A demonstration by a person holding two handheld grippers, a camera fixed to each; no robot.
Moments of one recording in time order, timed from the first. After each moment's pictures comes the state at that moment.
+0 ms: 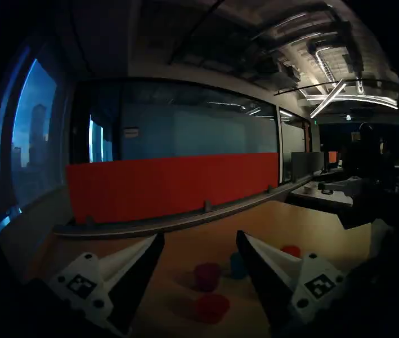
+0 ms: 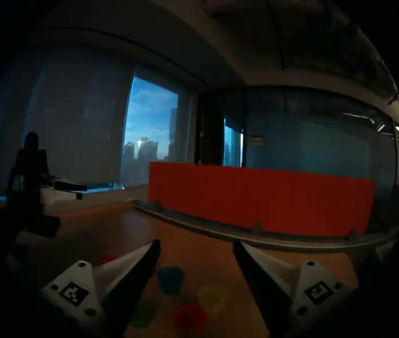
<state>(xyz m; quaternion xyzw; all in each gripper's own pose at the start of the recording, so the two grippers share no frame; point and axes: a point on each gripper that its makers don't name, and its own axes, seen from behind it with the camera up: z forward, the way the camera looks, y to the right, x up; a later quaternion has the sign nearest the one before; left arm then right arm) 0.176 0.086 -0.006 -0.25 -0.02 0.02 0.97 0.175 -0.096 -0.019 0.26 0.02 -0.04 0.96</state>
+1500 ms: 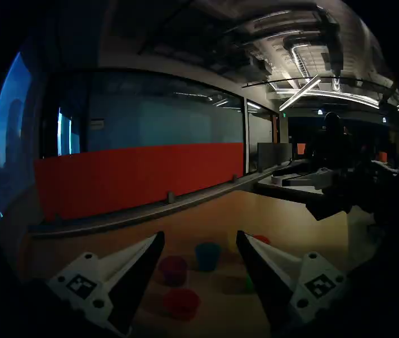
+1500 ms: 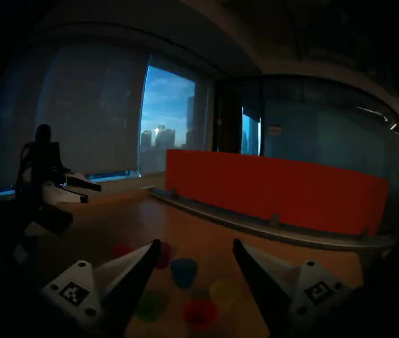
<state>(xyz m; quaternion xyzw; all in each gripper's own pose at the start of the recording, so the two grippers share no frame) 0.154 0.136 -0.028 -0.35 -0.05 0.03 0.93 0.159 -0.120 -0.020 0.31 -0.02 -0.06 0.95</state>
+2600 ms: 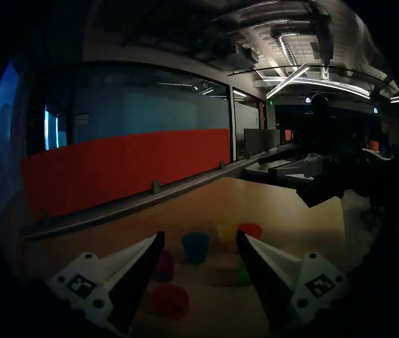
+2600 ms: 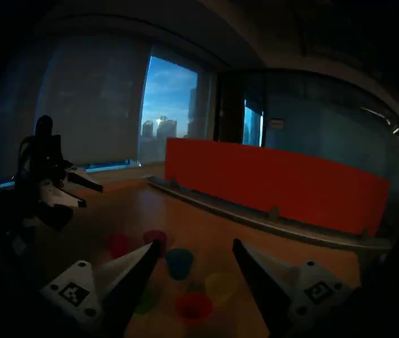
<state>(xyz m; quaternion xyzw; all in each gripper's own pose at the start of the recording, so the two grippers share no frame) 0.123 0.167 -0.026 -0.39 -0.08 0.06 0.92 0.139 -0.115 -0.011 0.31 -0.04 -0.08 0.95</state>
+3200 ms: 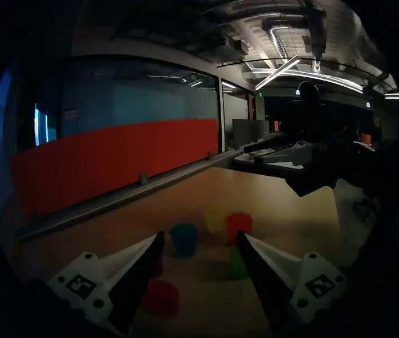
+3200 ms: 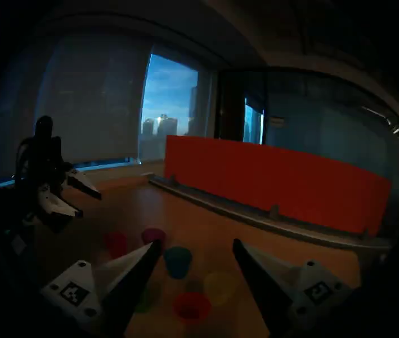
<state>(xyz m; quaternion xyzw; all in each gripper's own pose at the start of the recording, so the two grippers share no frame) 0.099 0.187 -0.032 -0.42 -0.10 0.08 0.90 0.133 -0.112 -0.004 0.31 -0.05 -0.08 0.94</state>
